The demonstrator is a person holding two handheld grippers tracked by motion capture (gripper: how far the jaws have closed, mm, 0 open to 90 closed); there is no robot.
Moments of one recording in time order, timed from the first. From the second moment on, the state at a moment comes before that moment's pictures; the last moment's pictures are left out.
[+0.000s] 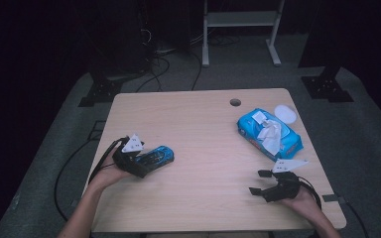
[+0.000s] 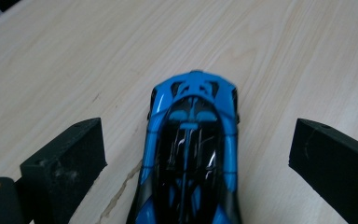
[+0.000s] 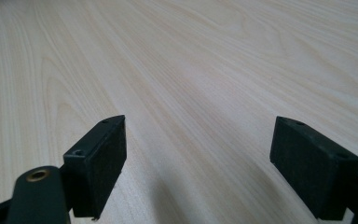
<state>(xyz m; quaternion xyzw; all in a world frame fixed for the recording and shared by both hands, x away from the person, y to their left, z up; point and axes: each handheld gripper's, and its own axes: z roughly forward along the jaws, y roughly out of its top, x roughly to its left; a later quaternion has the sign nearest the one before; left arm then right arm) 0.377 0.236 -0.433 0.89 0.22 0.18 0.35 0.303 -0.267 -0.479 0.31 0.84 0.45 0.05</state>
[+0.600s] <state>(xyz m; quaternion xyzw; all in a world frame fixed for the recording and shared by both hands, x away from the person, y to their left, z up) 0.393 0.240 -0.460 0.91 0.24 0.14 0.30 0.303 -0.258 -0.477 0.29 0.85 0.44 0.03</state>
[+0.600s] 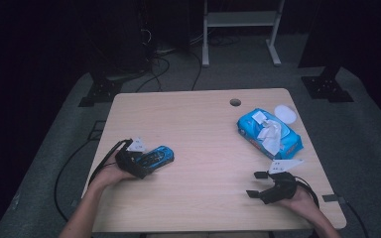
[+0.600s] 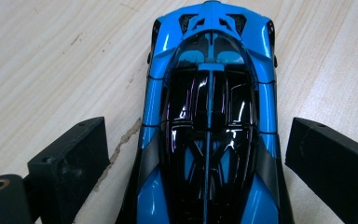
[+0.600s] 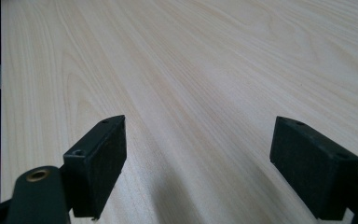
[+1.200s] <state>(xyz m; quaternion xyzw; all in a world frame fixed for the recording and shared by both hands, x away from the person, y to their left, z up) 0.404 0.233 -0.464 0.91 0.27 0.09 0.30 0.304 -0.258 -0.479 0.29 0.85 0.44 0.03</state>
